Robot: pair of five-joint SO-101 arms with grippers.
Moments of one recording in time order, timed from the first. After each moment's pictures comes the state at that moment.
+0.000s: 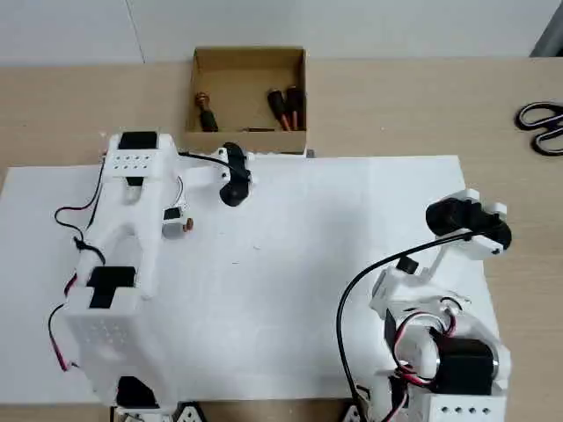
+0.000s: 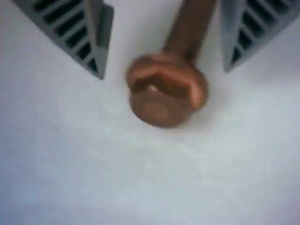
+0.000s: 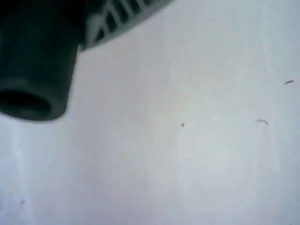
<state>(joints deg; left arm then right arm) -4.4 24.9 -5.5 83.1 -75.8 -1.6 -74.6 48.5 89.3 -24.1</state>
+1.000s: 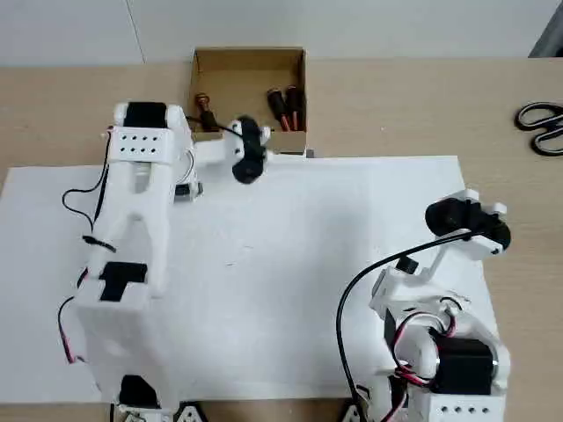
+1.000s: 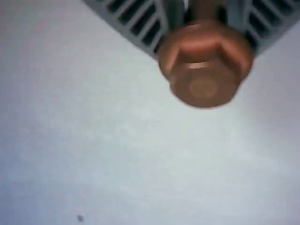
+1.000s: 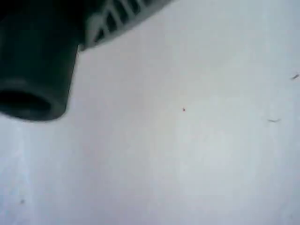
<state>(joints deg) 0.1 24.3 -26.9 98.9 -71.9 -1.6 -74.6 48.5 89.3 -24.1</state>
